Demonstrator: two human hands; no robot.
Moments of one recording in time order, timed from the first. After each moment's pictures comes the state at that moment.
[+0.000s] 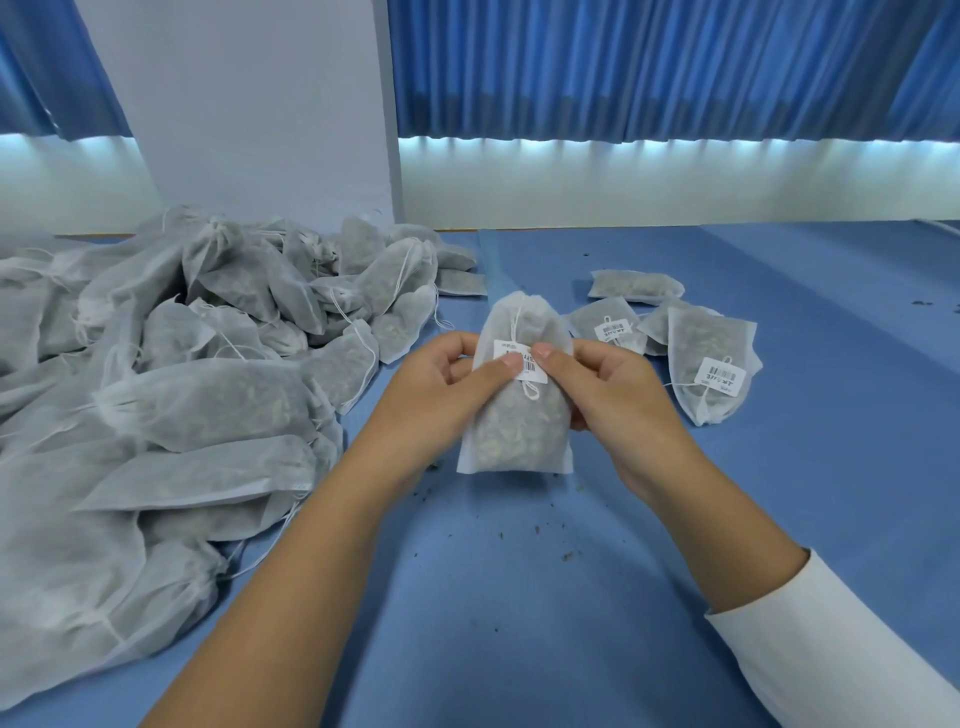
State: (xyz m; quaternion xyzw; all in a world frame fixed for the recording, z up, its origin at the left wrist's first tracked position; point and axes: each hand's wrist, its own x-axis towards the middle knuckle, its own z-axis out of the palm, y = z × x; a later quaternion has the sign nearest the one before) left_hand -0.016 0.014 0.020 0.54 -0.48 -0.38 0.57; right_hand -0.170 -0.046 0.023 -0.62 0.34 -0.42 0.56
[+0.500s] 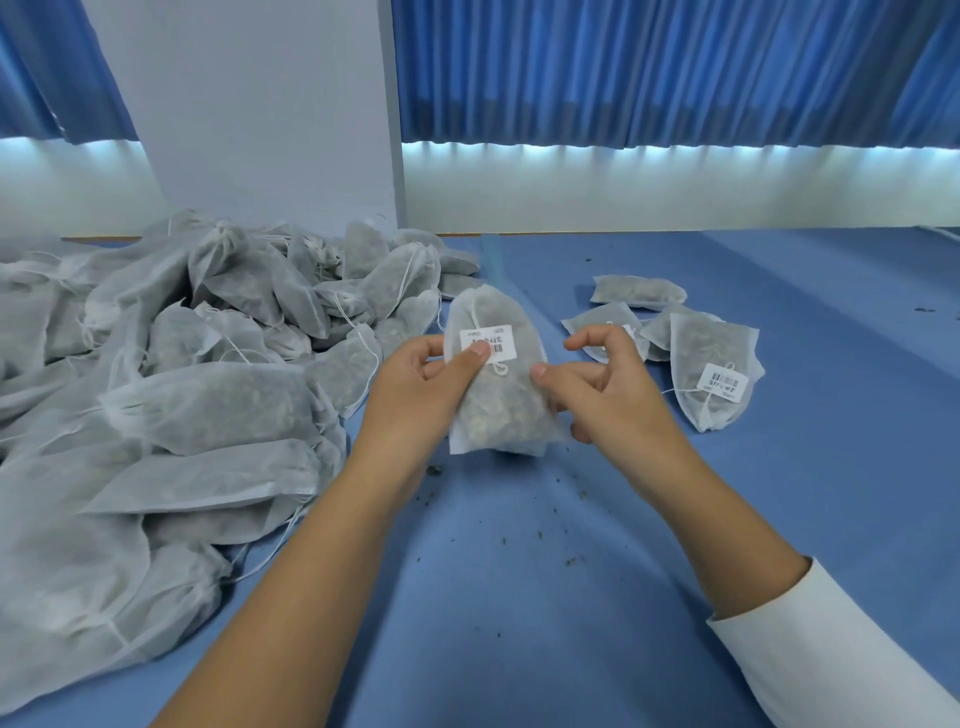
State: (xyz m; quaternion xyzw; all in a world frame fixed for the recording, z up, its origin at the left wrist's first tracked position) left_hand -0.013 0.006 0.015 0.57 -0.37 -0.33 0.66; right_hand -0.171 -0.049 0.021 -0.67 0.37 -0.42 0.49
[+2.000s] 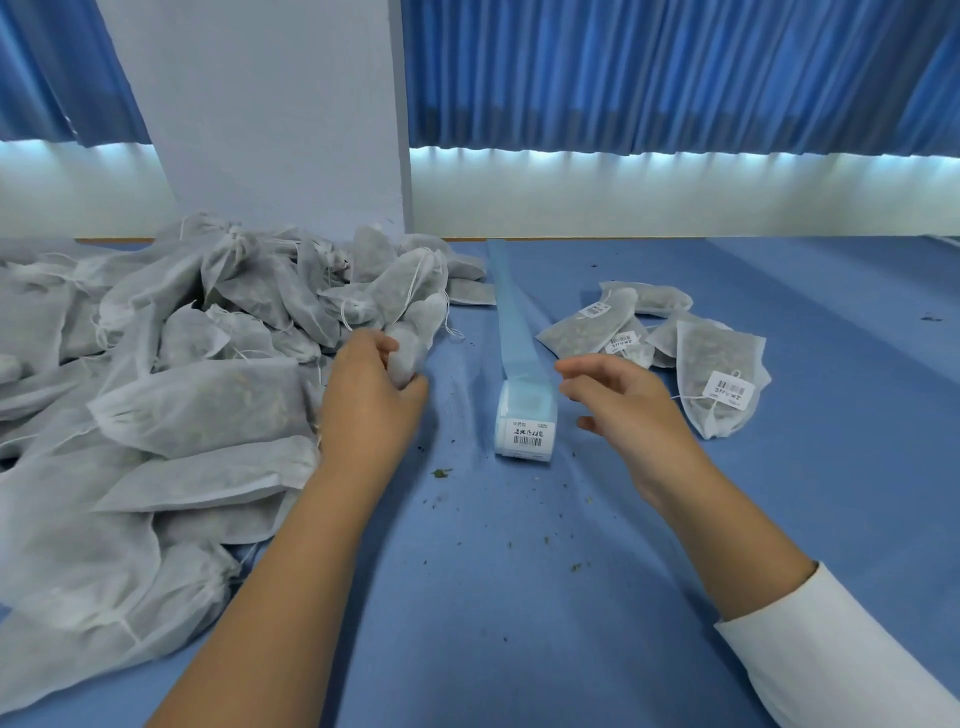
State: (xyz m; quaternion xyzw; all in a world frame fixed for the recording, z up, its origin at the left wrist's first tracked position) left_hand 0.034 0.001 -0.004 0.75 -0.42 0.01 0.51; right_hand -0.173 -0.065 0.009 -0.61 0.43 -0.42 0.51
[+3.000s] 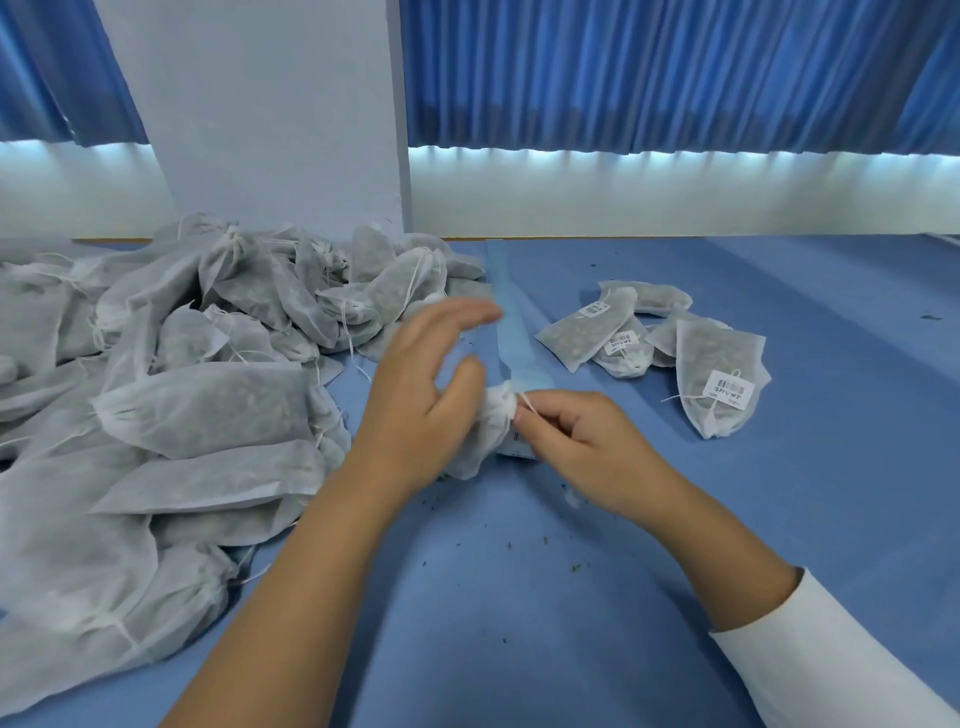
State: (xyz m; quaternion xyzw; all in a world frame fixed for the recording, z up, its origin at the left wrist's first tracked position) left_hand -0.009 0.027 0.029 0.56 -0.62 -0.01 0.54; right_hand -0.167 -0.040 0.009 -0.85 0.25 -0.30 0.36
